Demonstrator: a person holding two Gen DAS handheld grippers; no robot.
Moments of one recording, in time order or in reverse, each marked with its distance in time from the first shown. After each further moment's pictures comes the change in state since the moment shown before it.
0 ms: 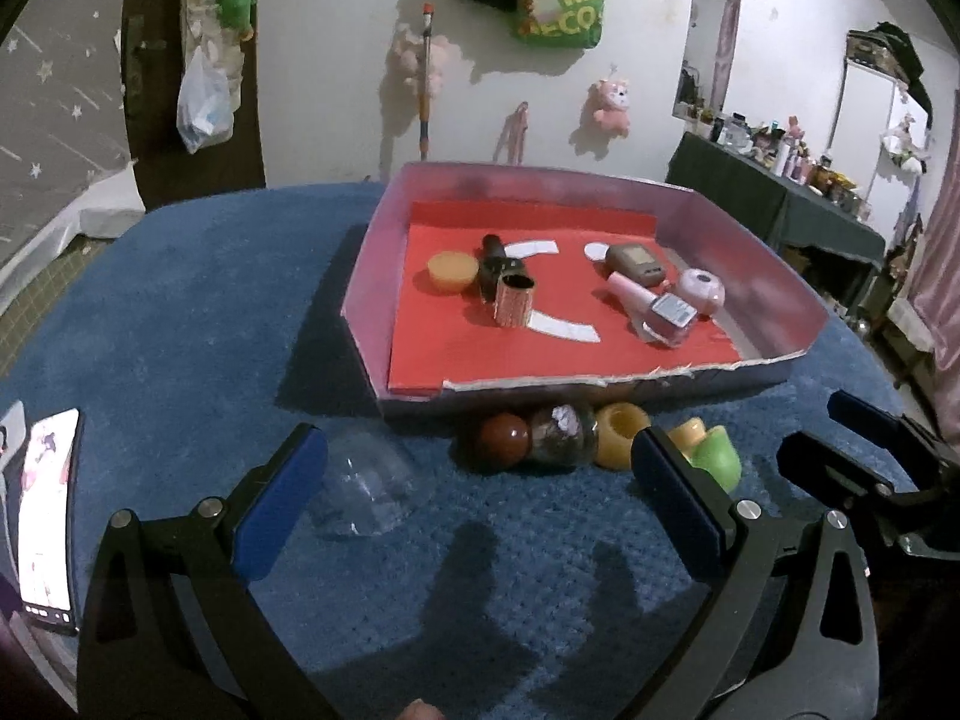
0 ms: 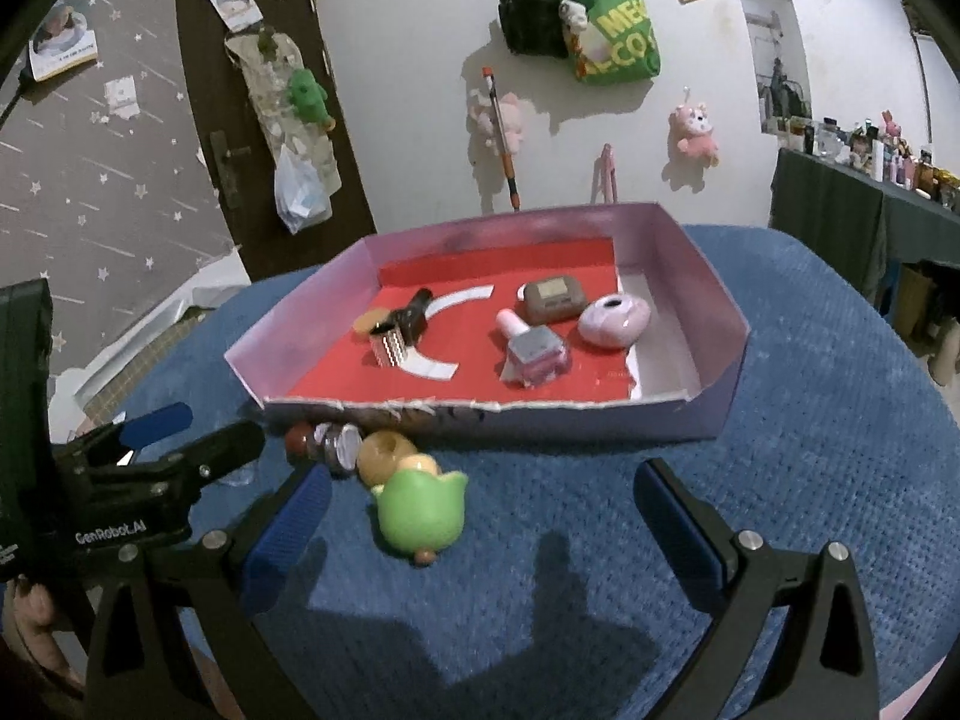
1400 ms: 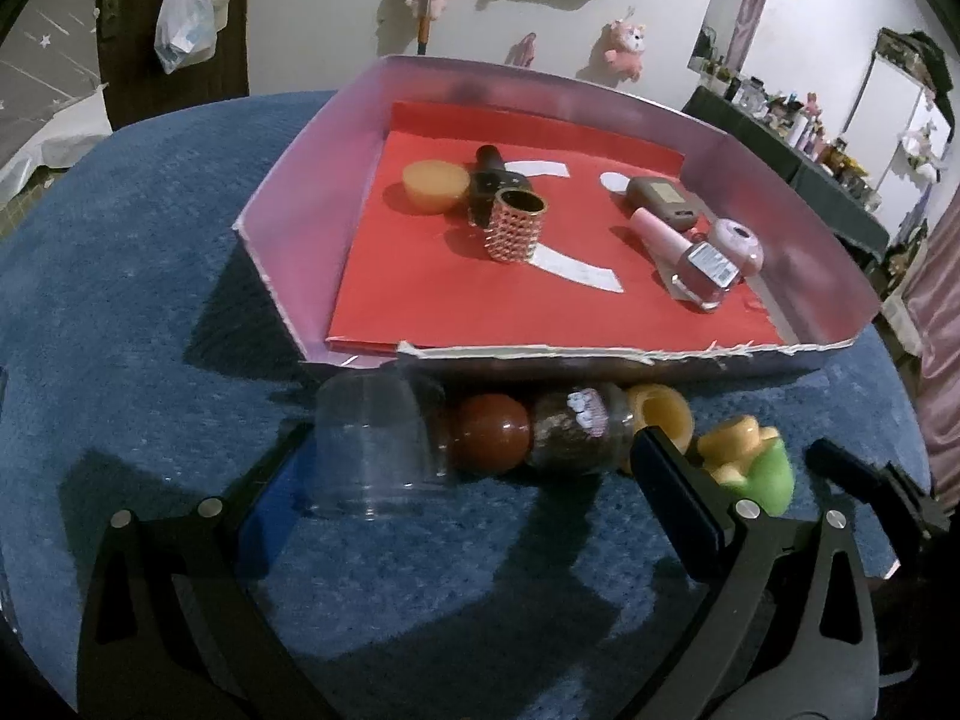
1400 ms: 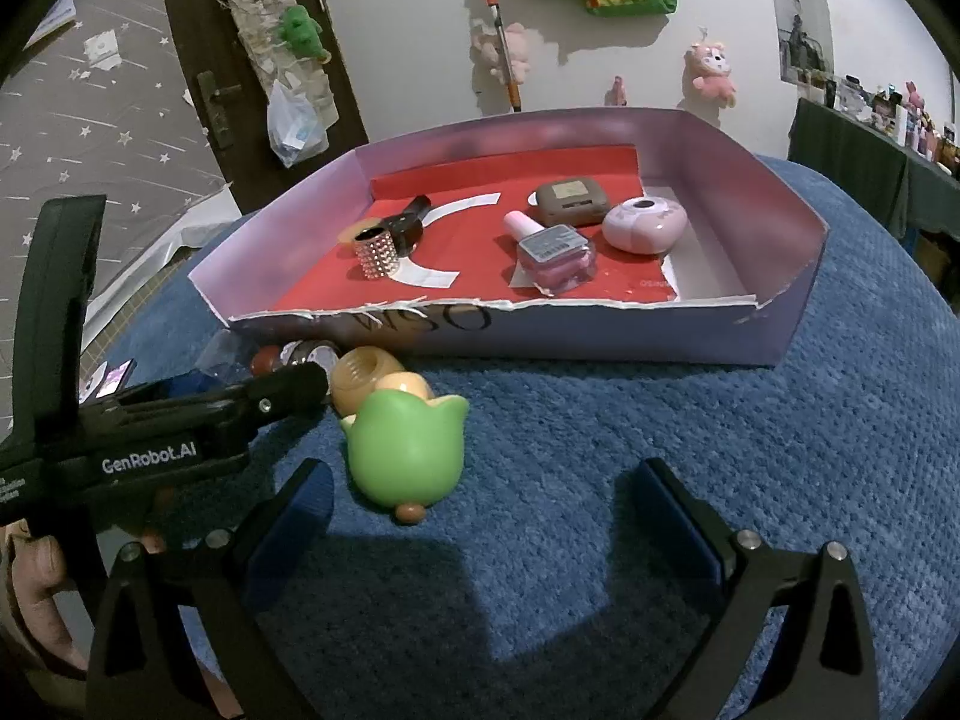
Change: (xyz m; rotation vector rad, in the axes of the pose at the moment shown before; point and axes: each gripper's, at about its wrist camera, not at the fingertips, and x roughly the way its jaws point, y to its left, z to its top) left arm 0.059 0.004 0.003 -0.055 0.170 -0.034; right arm 0.041 0.000 -0.020 -0.004 0.161 0.009
